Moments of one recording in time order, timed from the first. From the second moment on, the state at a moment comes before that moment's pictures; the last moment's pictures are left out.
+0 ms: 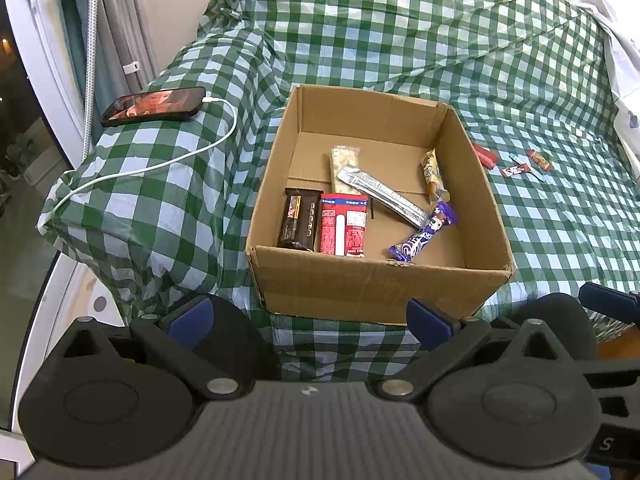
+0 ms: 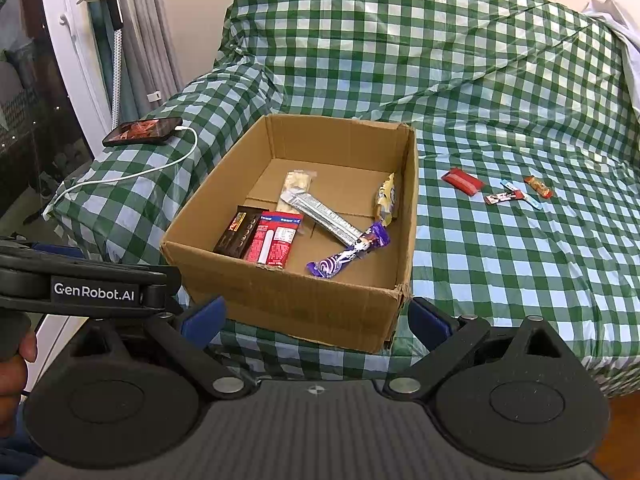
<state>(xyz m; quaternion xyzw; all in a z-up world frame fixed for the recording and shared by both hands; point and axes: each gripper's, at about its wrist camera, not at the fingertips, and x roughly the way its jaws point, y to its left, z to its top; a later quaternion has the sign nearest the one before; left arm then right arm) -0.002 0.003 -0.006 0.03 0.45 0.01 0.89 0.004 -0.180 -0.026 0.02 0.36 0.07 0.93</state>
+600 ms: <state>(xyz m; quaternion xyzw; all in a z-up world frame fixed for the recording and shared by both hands) 0.005 0.000 -0.014 0.04 0.46 0.01 0.89 0.015 -0.180 -0.034 0.02 0.37 0.08 0.92</state>
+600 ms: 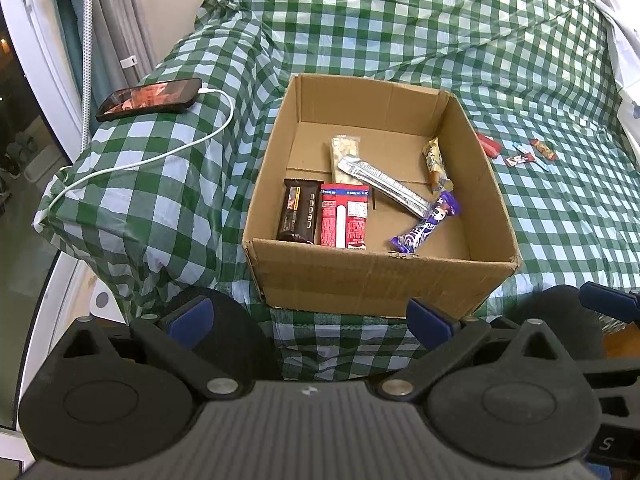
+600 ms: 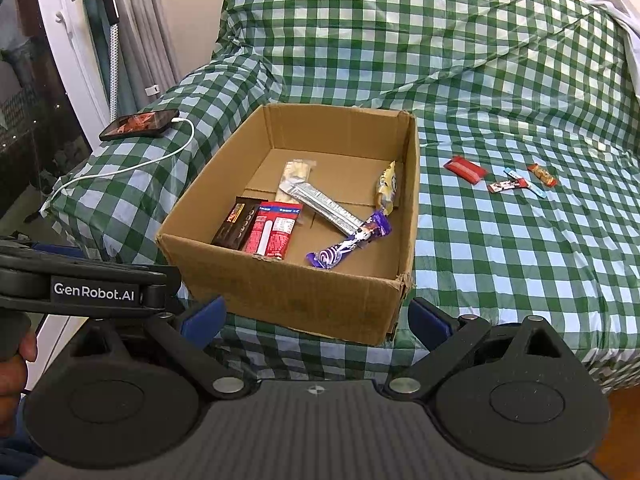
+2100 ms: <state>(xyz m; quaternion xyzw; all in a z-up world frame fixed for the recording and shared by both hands) 0.173 -0.207 -0.013 0.16 0.47 -0.09 0.86 0.091 -0.415 -0.063 0.17 0.32 -0.13 0.92</state>
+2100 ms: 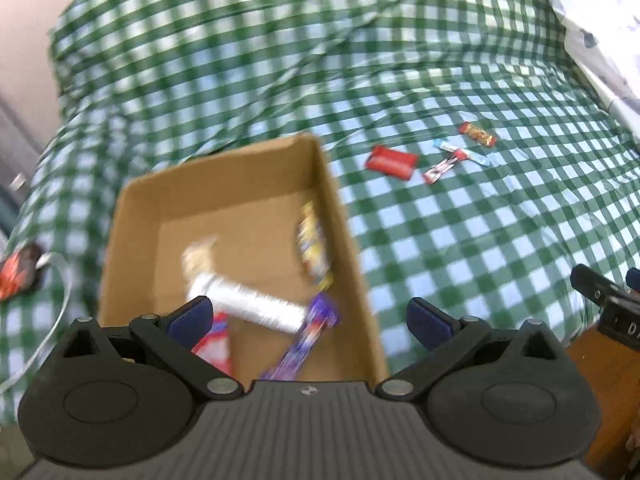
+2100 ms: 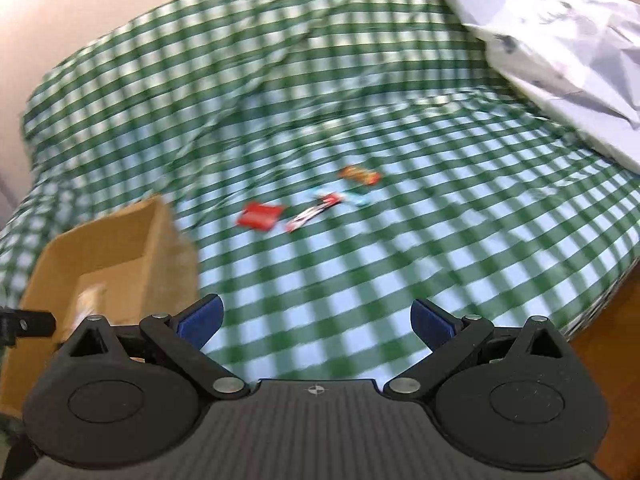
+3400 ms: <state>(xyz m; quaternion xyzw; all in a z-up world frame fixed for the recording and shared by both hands) 0.435 -0.357 -0.180 0.10 0.54 -0.17 0.82 0.404 -0.552 -0.203 -0.02 0.33 -0.03 0.94</state>
